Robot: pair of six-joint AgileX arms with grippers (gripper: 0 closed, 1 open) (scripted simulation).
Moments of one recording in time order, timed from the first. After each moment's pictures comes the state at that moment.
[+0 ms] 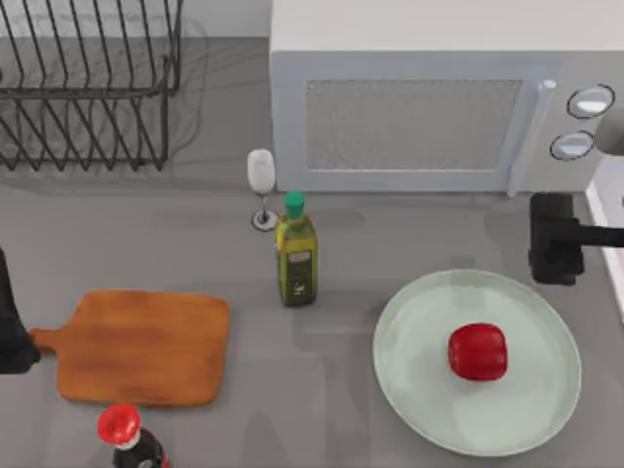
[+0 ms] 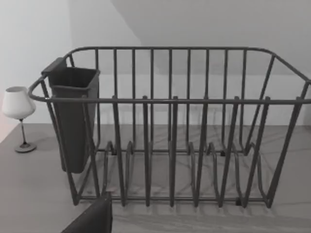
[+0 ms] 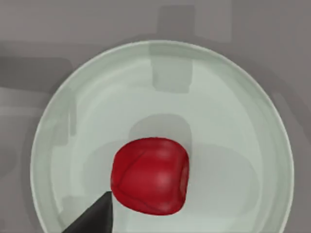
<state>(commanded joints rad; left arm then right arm) 0.00 0.00 0.00 0.00 0.00 0.00 0.41 1.22 0.97 -0.84 0.00 0.42</state>
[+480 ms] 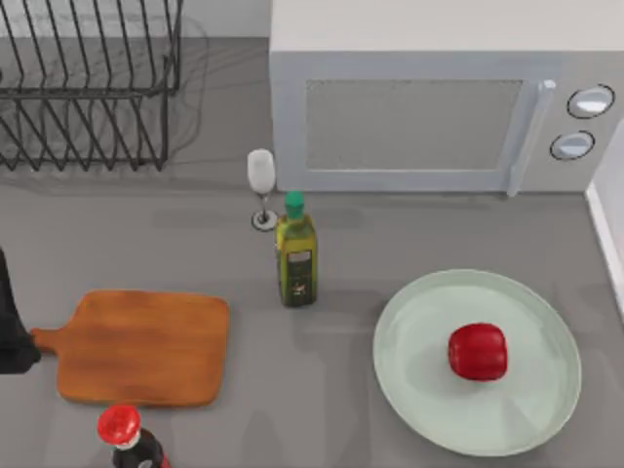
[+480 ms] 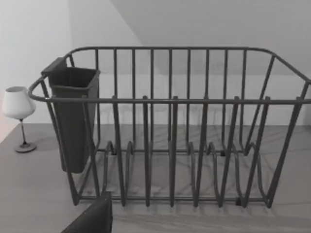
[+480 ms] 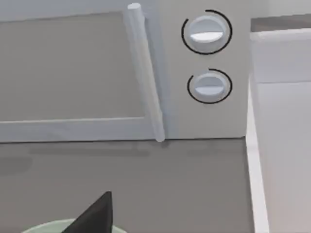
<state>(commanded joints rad) 0.00 0.00 0.00 0.00 0.00 0.00 0.15 0.37 0.34 -0.31 0.00 0.16</state>
